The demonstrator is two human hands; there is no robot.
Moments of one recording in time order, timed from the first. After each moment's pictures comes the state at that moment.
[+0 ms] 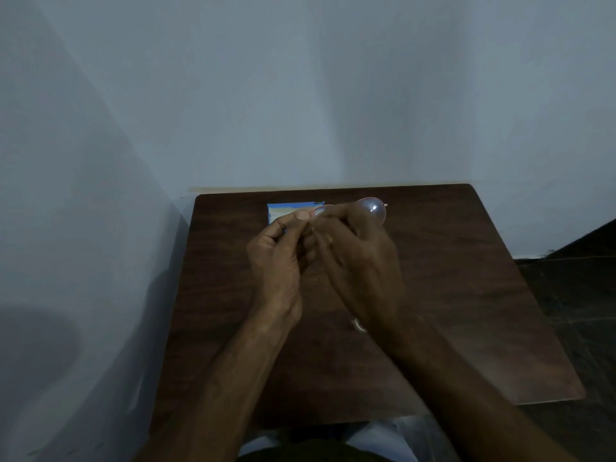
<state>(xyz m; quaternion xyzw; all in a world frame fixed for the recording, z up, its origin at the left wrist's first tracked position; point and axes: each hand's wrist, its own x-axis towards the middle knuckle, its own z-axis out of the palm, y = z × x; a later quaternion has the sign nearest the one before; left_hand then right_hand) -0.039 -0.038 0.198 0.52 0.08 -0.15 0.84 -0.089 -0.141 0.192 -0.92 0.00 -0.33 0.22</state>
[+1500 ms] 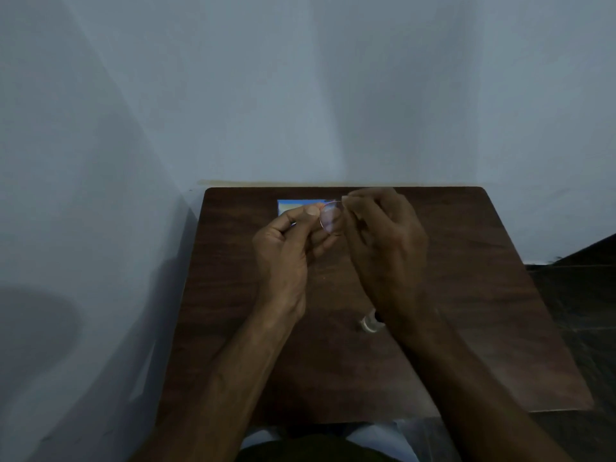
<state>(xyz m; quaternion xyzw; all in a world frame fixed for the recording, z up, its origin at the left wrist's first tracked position) -0.028 -0.027 0.194 0.51 0.06 -0.14 0.84 -0.076 -0.146 0.199 -0.89 0.05 -0.39 0.21</state>
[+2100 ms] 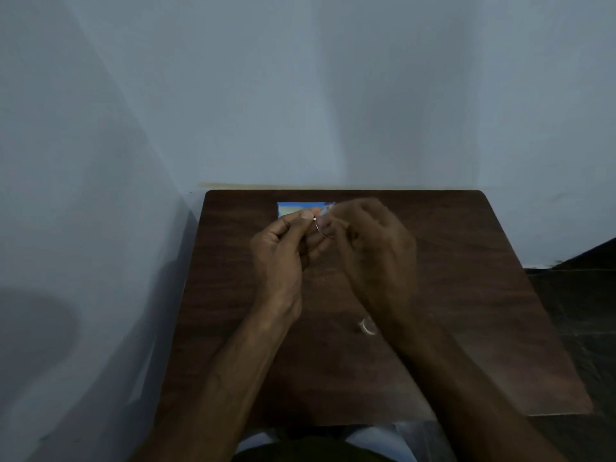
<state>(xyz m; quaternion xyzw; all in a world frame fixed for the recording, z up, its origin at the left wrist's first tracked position) -0.028 -0.023 0.194 0.52 0.08 -0.15 0.84 -0.077 -0.136 0.201 -0.91 0.05 -0.34 0.25</state>
